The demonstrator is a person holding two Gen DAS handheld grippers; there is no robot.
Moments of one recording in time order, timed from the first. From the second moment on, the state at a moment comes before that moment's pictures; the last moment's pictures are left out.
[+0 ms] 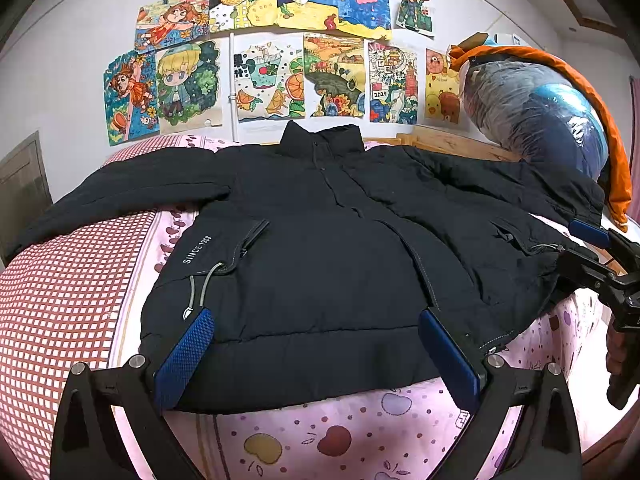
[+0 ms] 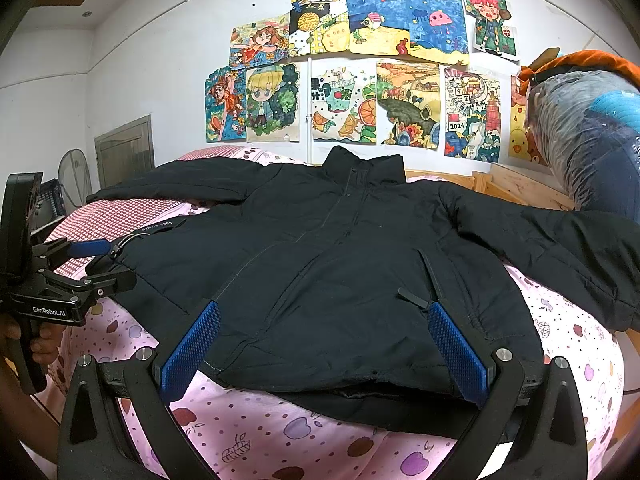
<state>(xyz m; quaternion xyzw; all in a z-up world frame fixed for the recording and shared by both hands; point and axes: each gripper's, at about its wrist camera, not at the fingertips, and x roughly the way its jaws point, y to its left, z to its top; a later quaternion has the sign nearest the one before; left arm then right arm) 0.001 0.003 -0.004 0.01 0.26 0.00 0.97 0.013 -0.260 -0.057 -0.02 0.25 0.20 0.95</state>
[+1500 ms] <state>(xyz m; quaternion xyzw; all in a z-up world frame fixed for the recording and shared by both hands) 0.125 0.003 0.081 0.12 0.30 0.04 0.95 0.175 -0.385 -0.046 0.09 0.44 -0.02 0.89</state>
